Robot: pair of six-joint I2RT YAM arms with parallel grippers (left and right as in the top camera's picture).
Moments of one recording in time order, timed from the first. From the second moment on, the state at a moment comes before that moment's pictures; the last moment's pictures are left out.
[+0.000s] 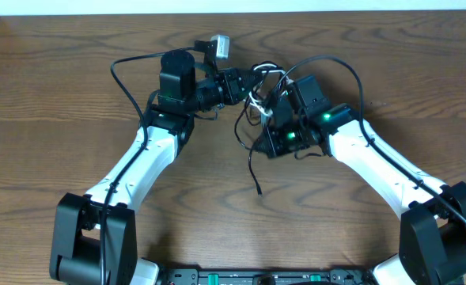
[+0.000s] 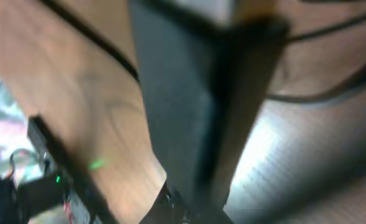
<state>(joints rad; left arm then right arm) -0.27 1.63 1.04 0.27 0.78 -0.72 0.48 1.69 1.18 -0.67 -0.60 0.19</state>
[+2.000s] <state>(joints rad) -0.33 1.63 1.04 0.18 0.97 -0.73 0.19 1.69 1.17 -0.41 -0.64 0.14</state>
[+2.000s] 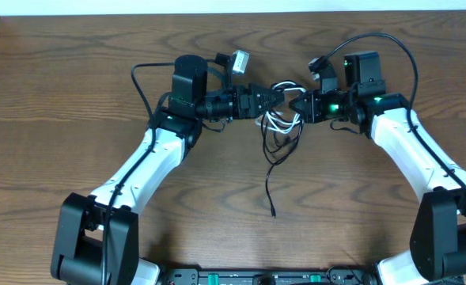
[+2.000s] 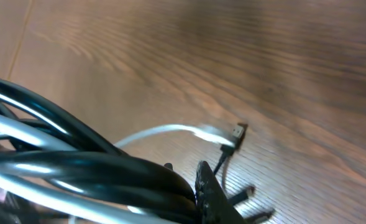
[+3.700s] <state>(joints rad) -0.41 1.63 1.05 -0.13 0.18 -0.28 0.13 1.69 1.17 -0.43 -0.79 0.20</state>
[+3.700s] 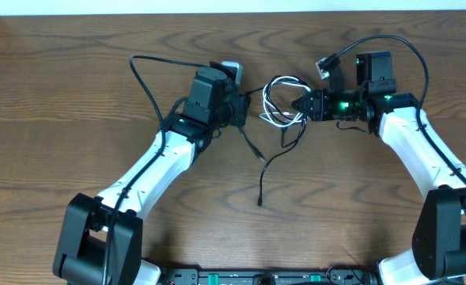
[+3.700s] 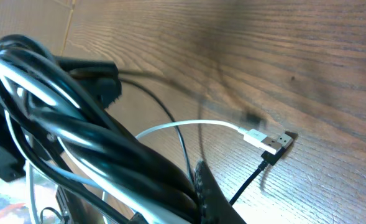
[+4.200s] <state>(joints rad) -0.40 1.63 1.05 -0.04 0.13 -0.34 0.13 1.69 1.17 -0.43 -0.79 0.21</state>
